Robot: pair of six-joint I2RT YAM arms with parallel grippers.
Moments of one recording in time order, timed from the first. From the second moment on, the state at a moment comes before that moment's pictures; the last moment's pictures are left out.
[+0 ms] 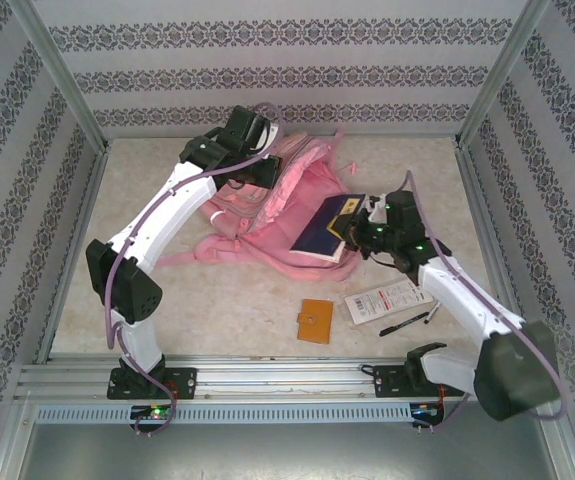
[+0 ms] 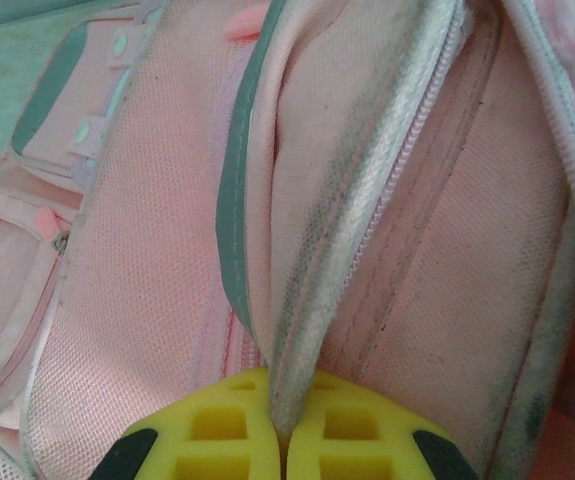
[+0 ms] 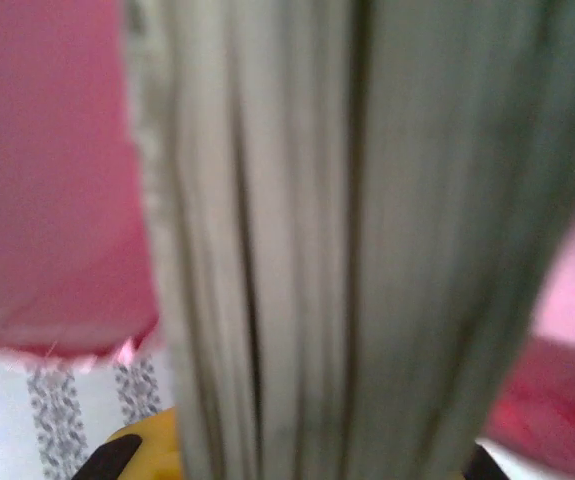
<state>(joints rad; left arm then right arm) -0.51 1.84 1.97 -0.97 0.10 -0.22 0.31 1.23 0.75 -0.08 -0.61 1.22</state>
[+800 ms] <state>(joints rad) -0.50 1.82 1.95 -0.96 0.28 -0.37 0.58 2.16 1.29 0.48 -0.08 1.42</state>
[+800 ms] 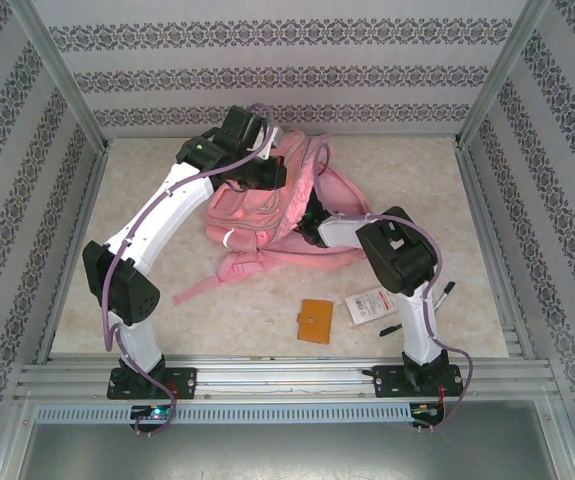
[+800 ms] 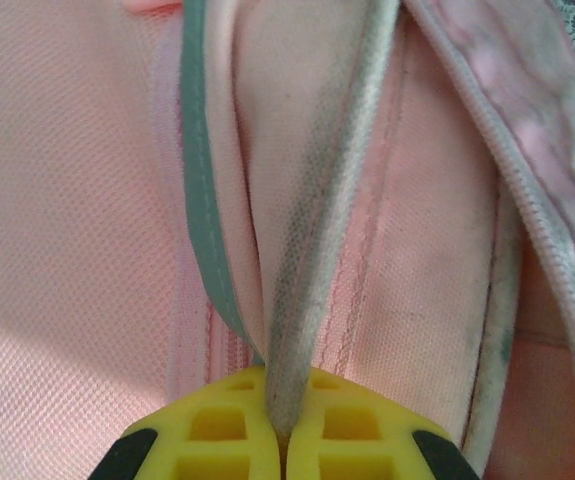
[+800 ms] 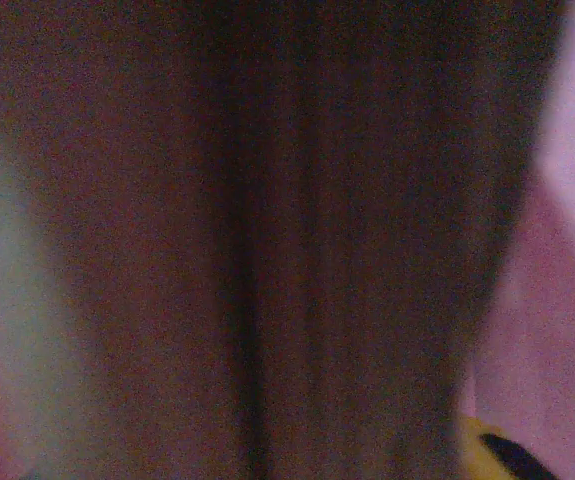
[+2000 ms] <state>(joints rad) -0.33 1.73 1.83 -0.92 0.56 -0.28 0.52 2.02 1.37 0.27 -0.57 1.29</state>
